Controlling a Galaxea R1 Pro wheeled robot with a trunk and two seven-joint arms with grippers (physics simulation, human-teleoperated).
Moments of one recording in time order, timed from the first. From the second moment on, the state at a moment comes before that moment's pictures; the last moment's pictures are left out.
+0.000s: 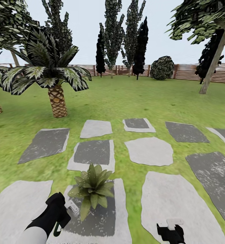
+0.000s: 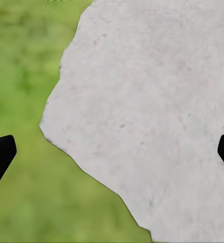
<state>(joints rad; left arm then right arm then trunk) -0.52 -0.02 0.16 -0.74 -1.19 0.71 -0.84 -0.41 -0.01 -0.59 -0.27 0.62 -0.26 -0.01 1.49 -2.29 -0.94</state>
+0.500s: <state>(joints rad) -0.53 -0.01 0.15 -0.74 -1.19 0.71 -0.86 -0.41 -0.01 -0.59 -0.27 0.62 -0.26 -0.01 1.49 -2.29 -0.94</state>
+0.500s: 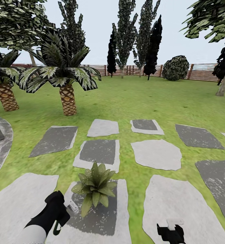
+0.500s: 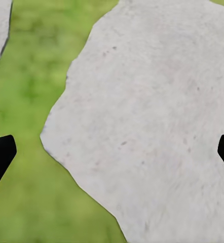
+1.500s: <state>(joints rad) -0.54 -0.01 0.13 -0.78 -1.38 0.71 -1.09 -0.41 -0.01 -0.59 -0.27 0.62 -0.26 -0.01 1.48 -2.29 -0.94</state>
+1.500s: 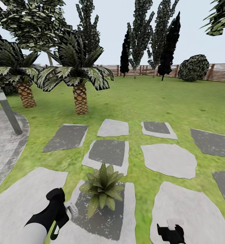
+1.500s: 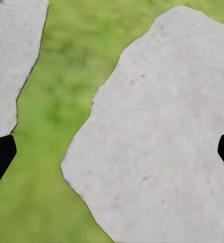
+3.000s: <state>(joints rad) -0.54 -0.01 0.13 -0.81 -1.38 0.70 -1.11 -0.41 -0.01 -0.59 -0.27 0.62 -0.26 -0.01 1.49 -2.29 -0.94</state>
